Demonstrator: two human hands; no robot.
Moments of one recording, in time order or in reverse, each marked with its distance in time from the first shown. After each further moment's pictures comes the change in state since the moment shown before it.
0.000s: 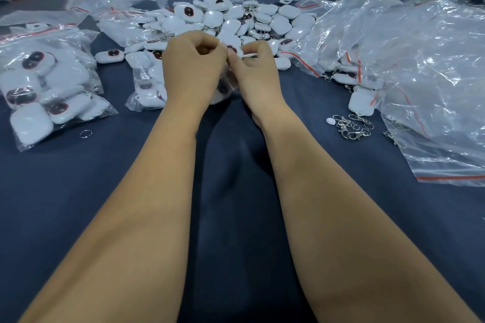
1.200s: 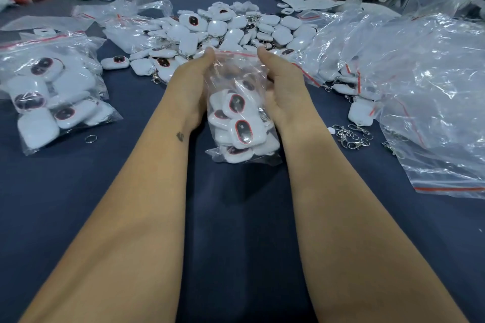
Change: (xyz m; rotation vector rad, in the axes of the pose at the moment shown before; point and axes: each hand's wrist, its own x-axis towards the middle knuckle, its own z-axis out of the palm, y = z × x) left_hand 0.004 -0.011 -0.004 -0.717 -0.289 -0.558; right_hand 0.015 -0.001 -0.026 0.633 0.015 0.281
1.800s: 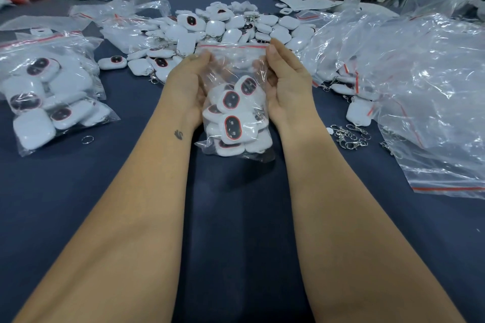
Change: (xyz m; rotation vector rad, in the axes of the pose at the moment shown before) left_hand 0.004 -0.002 0.002 -0.213 0.058 0.026; right_hand -0.002 -0.003 -0.005 0.206 -0.001 -0.105
